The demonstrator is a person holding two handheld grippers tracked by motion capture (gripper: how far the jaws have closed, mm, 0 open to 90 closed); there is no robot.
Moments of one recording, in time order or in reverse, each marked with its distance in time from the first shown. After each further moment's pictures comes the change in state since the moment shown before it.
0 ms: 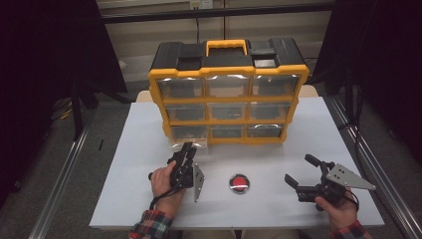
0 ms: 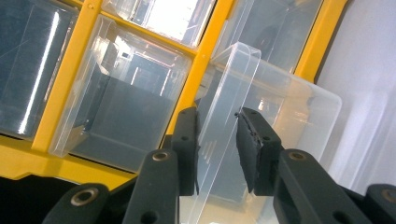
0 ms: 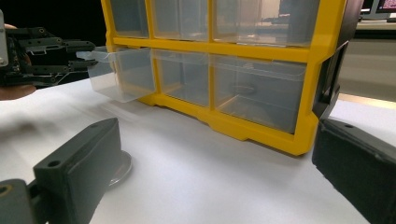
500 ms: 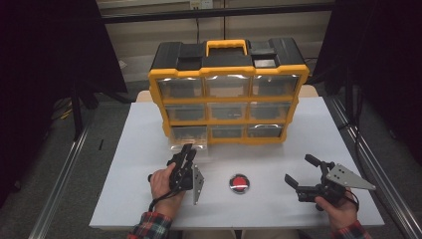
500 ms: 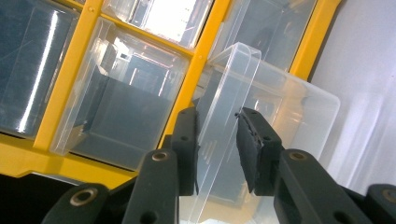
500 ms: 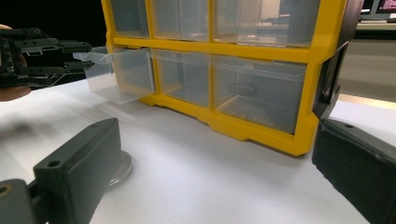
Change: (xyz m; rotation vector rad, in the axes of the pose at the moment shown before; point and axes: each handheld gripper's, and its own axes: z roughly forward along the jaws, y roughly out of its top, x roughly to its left) left arm 0.000 0.000 -0.006 0.001 0.002 0.011; right arm 0.000 0.000 0.000 -0.002 0.001 -0.001
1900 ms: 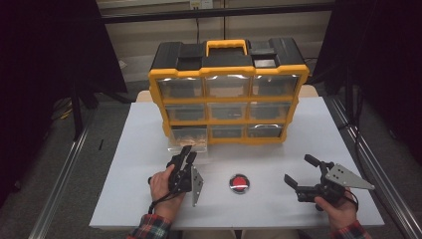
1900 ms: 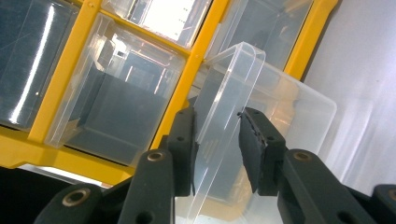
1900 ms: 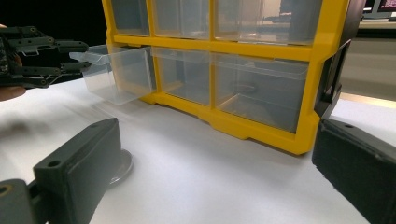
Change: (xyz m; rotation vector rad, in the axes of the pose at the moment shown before) left arm -0.002 -0.001 -0.004 -0.005 -0.026 -0.054; right arm 0.000 0.000 0.001 0.006 0.000 0.000
